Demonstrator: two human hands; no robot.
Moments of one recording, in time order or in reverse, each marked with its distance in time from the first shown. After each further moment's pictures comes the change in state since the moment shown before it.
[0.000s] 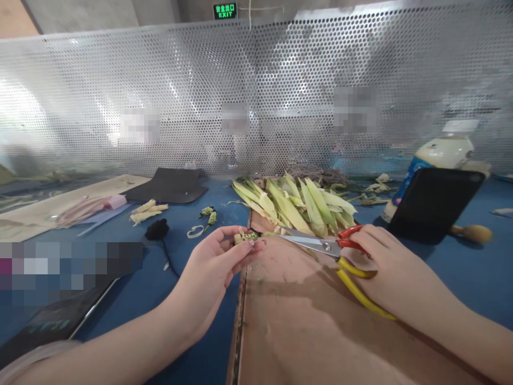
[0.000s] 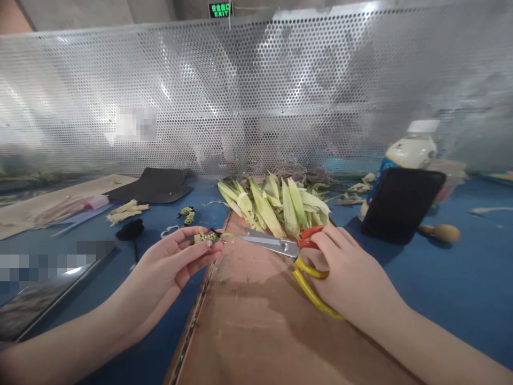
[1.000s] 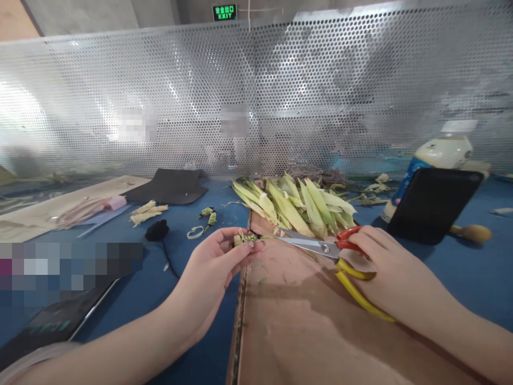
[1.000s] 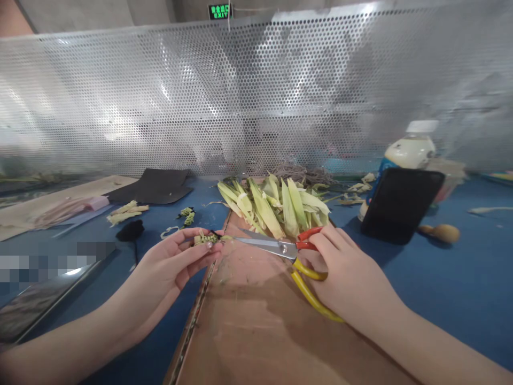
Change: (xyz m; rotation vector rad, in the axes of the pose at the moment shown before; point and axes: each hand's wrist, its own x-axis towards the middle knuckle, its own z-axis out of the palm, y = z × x) left_hand 0.000 0.000 0.001 0.033 0.015 -0.007; right_hand -0.001 -0.001 0.001 0.009 0.028 -0.009
